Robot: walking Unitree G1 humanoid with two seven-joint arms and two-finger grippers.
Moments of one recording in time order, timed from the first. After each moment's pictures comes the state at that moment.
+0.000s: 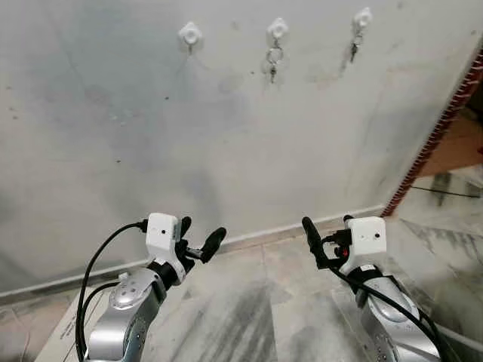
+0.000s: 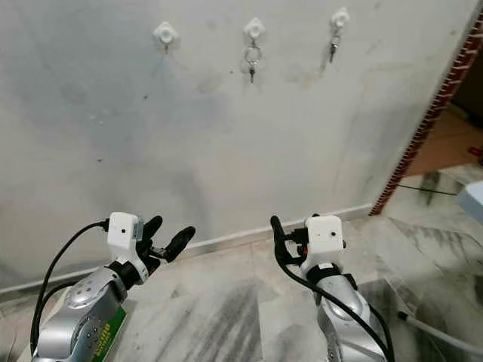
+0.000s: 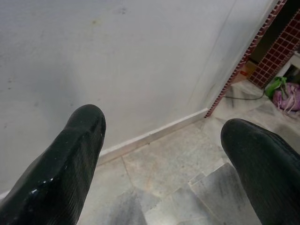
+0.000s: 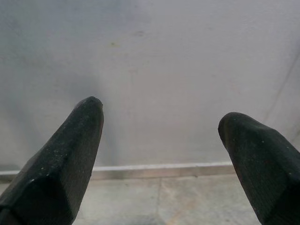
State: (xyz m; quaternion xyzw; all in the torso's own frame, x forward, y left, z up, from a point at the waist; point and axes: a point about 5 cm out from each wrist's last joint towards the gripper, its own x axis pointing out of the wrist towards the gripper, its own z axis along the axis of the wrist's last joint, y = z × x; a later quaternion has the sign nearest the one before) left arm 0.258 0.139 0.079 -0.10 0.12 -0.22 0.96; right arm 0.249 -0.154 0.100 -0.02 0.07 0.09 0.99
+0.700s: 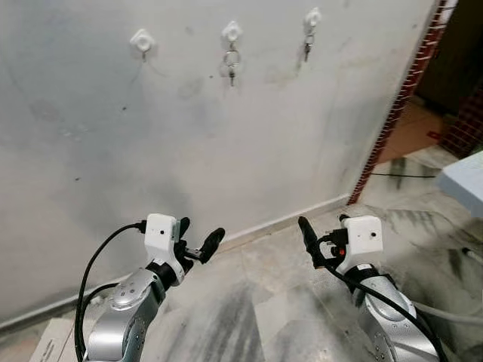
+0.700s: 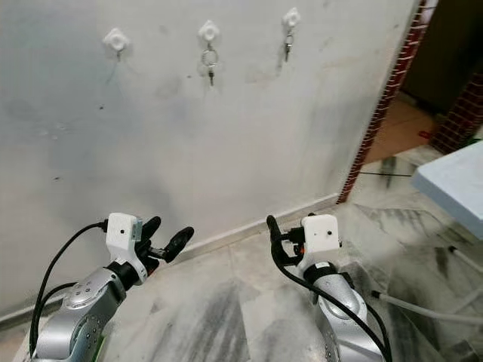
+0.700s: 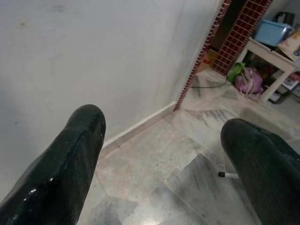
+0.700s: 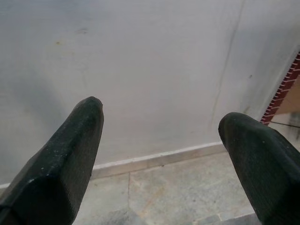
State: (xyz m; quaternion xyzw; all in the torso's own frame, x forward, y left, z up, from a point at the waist) left arm 0.259 0.138 0.080 -0.10 0.12 -0.22 0.96; right arm 0.249 -0.157 0.099 -0.02 0.08 0.09 0.99
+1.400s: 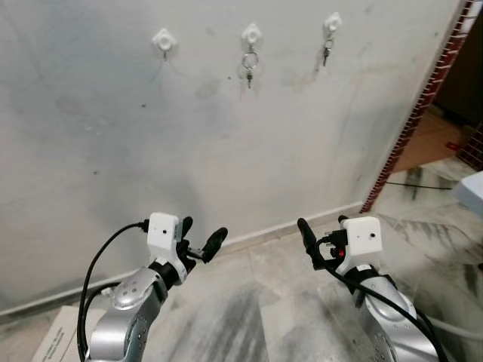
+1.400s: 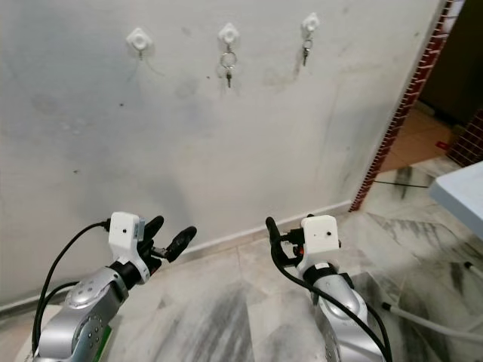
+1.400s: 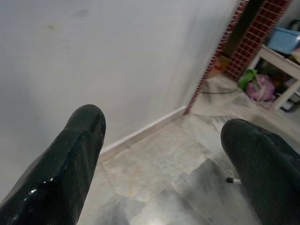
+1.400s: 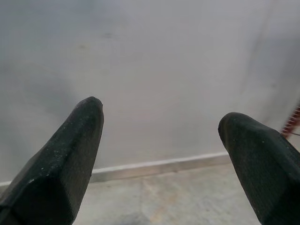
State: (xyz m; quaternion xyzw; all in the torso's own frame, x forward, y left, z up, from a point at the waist) left arm 0.258 0.139 0.080 -0.11 0.12 -0.22 0.96; right arm 0.250 -0.155 0.100 -0.02 0.08 0.10 0.99
